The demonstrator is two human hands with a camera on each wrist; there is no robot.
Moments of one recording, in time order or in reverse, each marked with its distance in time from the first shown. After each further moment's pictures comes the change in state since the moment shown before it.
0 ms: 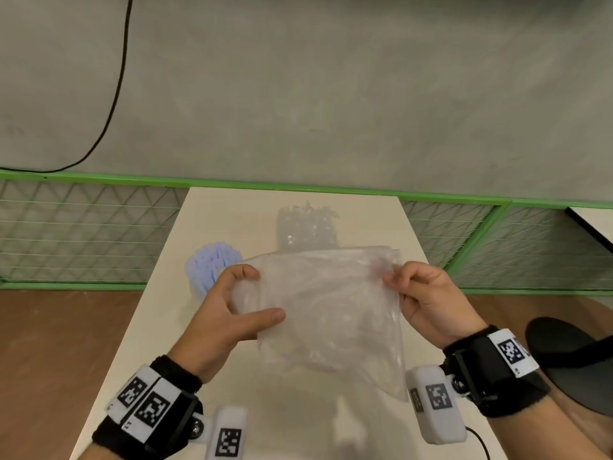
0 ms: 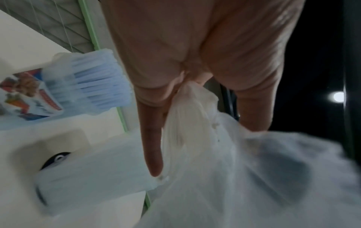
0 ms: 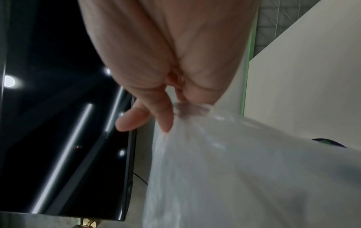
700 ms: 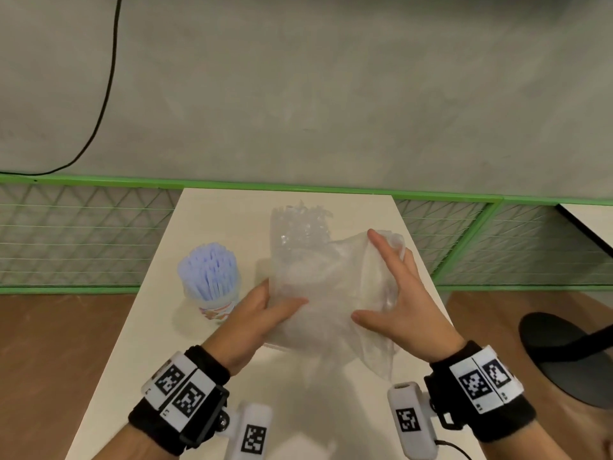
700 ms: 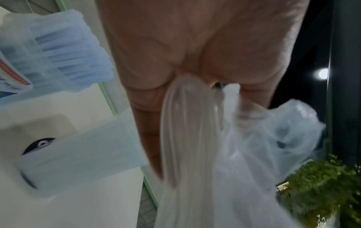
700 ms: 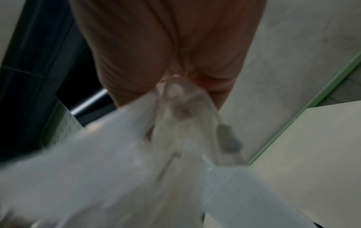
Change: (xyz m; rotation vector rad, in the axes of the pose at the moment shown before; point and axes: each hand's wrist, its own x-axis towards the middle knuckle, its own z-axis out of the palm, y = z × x) left_hand 0.010 -0.004 0.036 0.105 -0.213 -0.055; right_hand -0.026 -0.006 0.027 -0.983 -0.089 -0.187
